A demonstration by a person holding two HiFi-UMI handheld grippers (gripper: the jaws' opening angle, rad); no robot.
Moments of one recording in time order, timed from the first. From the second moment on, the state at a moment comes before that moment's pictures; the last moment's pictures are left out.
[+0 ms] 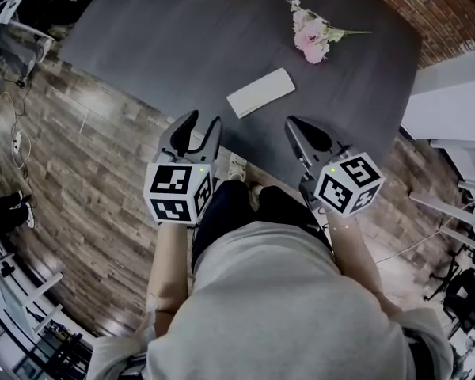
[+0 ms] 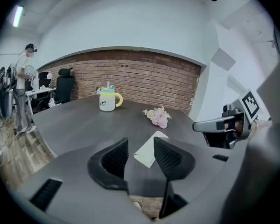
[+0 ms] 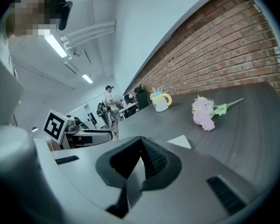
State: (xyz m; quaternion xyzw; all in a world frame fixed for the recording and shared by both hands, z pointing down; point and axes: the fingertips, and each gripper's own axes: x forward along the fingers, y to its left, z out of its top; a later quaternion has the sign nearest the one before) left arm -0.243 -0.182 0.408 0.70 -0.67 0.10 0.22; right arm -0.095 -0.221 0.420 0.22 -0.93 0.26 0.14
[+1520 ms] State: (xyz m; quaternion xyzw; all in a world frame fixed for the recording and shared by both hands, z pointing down) left arm -0.163 -0.269 0.523 0.85 -0.39 0.35 0.09; right arm -0.043 -0.253 0.457 0.40 -0.85 0.33 0.12
